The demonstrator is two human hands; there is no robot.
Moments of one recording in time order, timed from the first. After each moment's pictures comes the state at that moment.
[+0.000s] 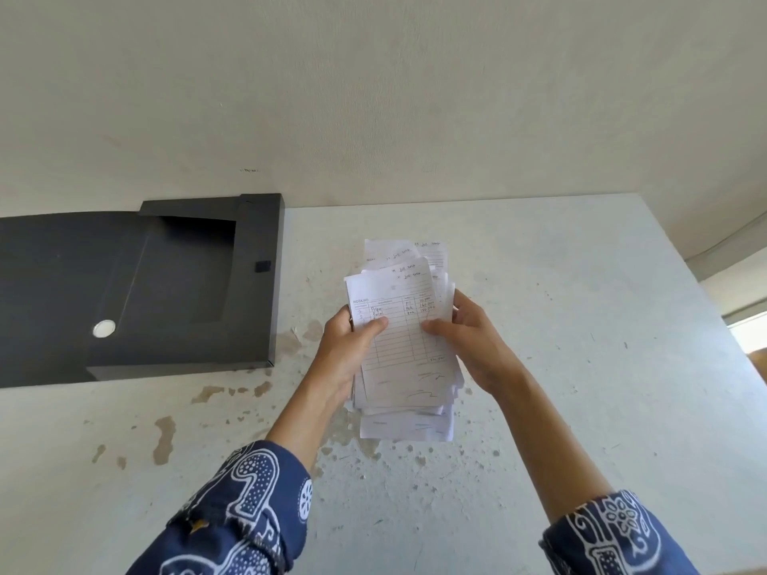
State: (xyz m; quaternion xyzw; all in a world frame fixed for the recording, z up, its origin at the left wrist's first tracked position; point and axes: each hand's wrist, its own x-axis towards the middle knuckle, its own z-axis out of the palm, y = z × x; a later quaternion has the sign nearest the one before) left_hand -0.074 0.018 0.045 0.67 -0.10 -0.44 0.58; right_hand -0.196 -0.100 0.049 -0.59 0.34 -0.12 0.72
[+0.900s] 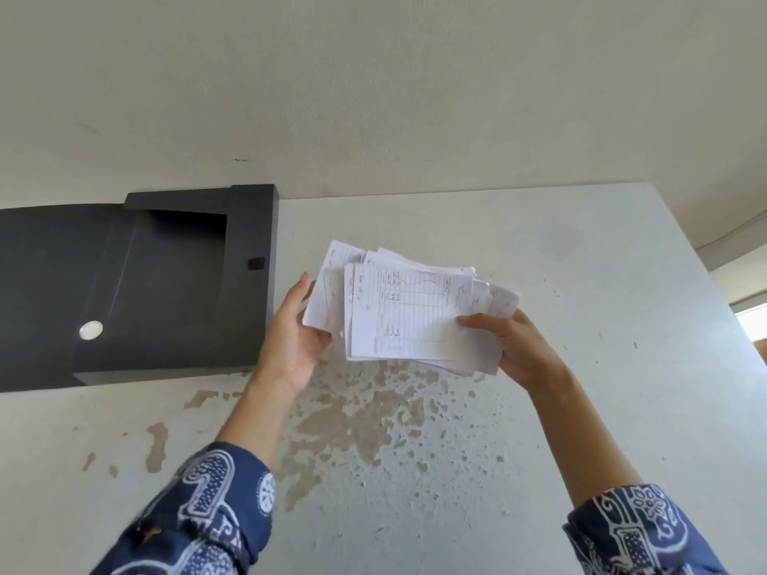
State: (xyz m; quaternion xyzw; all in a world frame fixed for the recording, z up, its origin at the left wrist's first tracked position) left_hand -0.027 0.031 0.041 0.56 0.01 -0.45 0.69; right_hand -0.220 -0.144 0.022 -0.52 0.40 -0.14 0.74
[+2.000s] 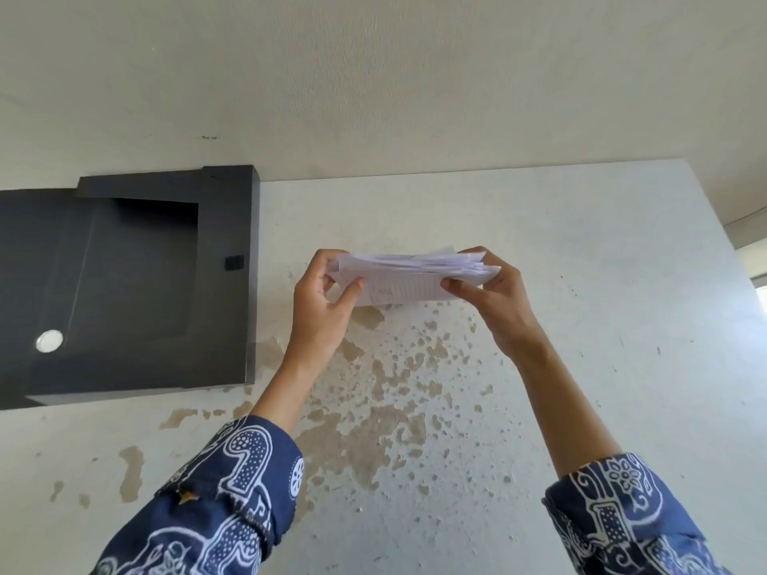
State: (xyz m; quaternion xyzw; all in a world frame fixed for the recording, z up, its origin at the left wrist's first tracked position) left_hand -0.013 -0.027 0.006 0.72 -0.26 -0.26 0.59; right_hand -0.167 -0.179 0.010 -0.64 0.33 -0.21 0.66
